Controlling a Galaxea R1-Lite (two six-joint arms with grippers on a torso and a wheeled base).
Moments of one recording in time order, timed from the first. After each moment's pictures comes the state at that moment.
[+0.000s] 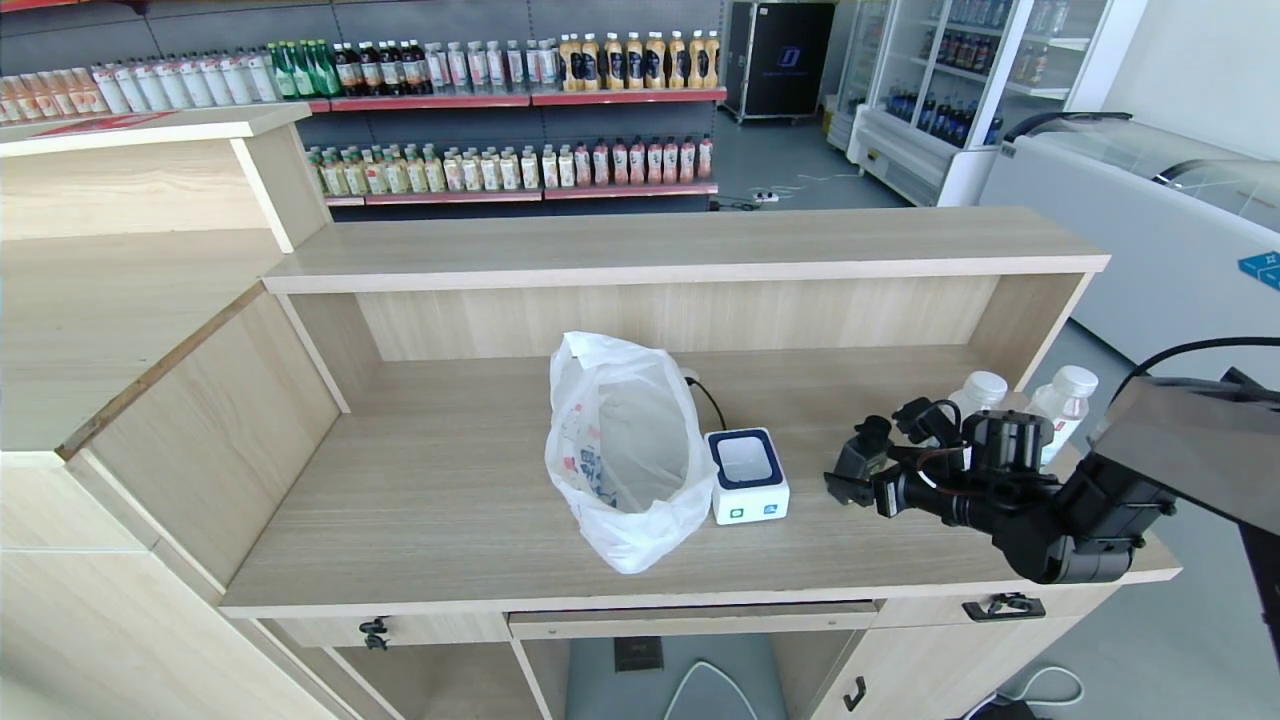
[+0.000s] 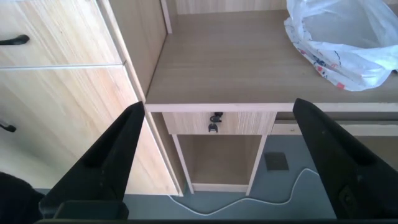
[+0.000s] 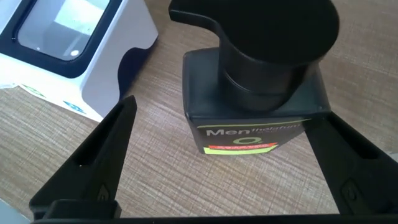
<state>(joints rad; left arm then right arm) 0.00 0.00 0.00 0.04 0.08 0.07 0.02 2.41 -0.96 -1.09 0.48 -0.26</state>
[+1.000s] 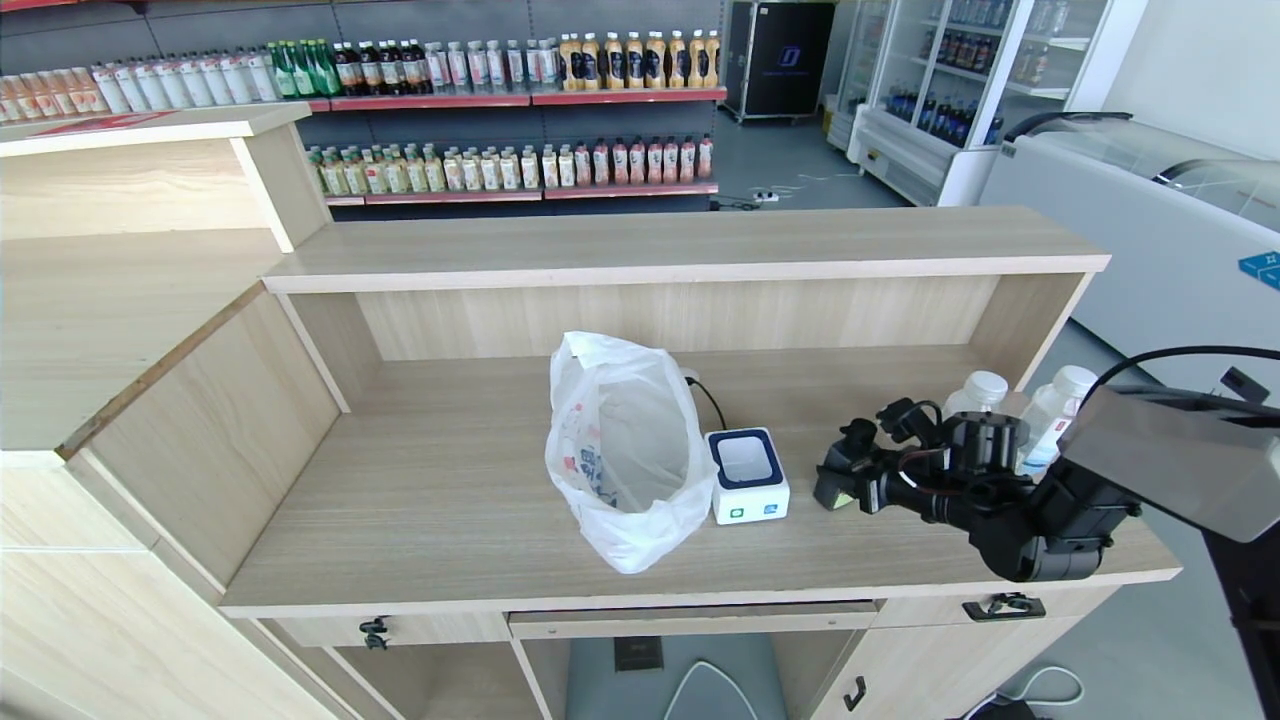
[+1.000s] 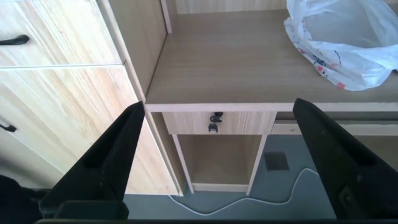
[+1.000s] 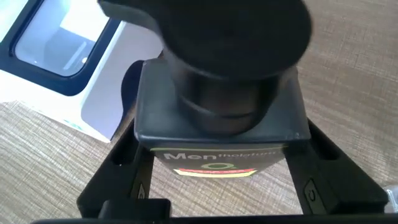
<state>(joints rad) 0.00 0.00 0.00 0.04 0.08 0.07 0.04 2.47 -1.03 -1.12 0.48 -0.22</state>
